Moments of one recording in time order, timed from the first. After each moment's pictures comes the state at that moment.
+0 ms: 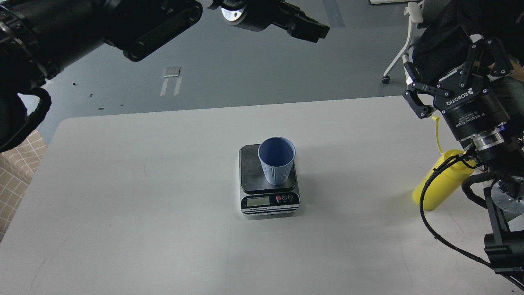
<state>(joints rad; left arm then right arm) -1.78 0.13 0.10 -0.64 1.26 -0.49 -0.49 0.18 -0.14 1.66 1.46 -0.51 0.49 -0.05</state>
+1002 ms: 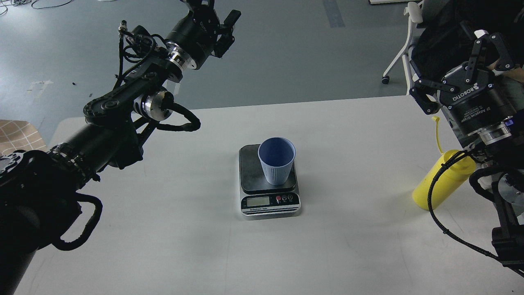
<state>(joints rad) -1.13 0.14 -0.46 -0.58 0.28 -0.32 -0.49 0.22 -0.18 1.67 1.41 -0.52 0.49 -0.05</state>
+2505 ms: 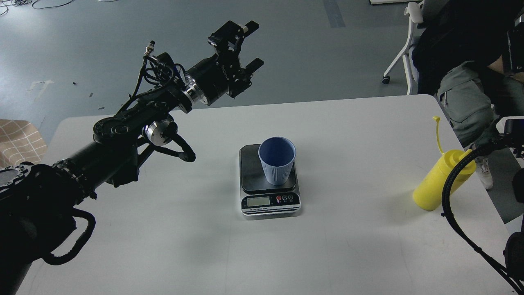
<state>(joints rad) -1.07 0.16 -0.33 -0.63 0.38 -0.41 -0.49 0.12 -0.02 1.94 1.73 0.12 0.31 -0.14</state>
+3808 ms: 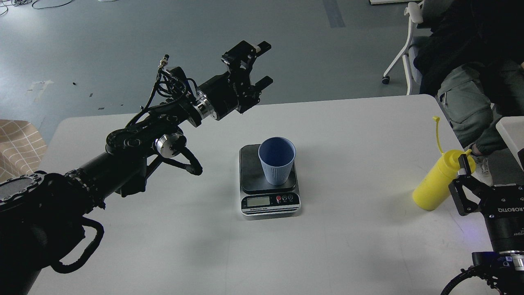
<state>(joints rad) -1.03 0.12 -0.33 -0.63 0.44 -0.41 -0.49 -0.47 -0.02 1.75 1.69 0.22 0.49 -0.15</state>
